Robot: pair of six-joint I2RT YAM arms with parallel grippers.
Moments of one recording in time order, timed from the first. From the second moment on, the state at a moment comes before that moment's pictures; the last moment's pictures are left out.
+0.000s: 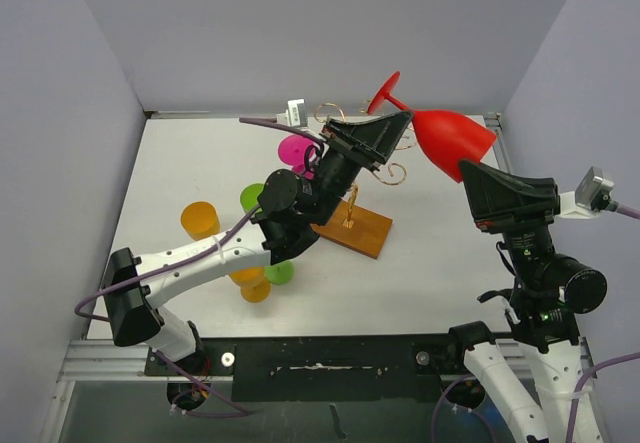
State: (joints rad) left arm -1.13 1.54 1.42 0.77 -0.38 -0.96; right arm 0.23 0.50 0.88 0.37 -0.28 0.86
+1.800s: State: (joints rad) left arm -1.05 1.52 1.42 0.74 0.17 -0.38; right arm 0.23 0.56 1.28 -0.41 -0.09 0.88
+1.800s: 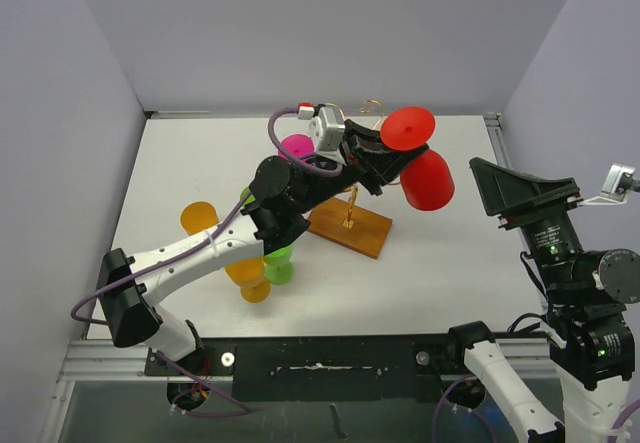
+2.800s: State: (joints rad) left arm -1.09 1.52 1.38 0.63 0.51 0.12; right arm 0.23 0.64 1.35 -0.51 -0.37 0.89
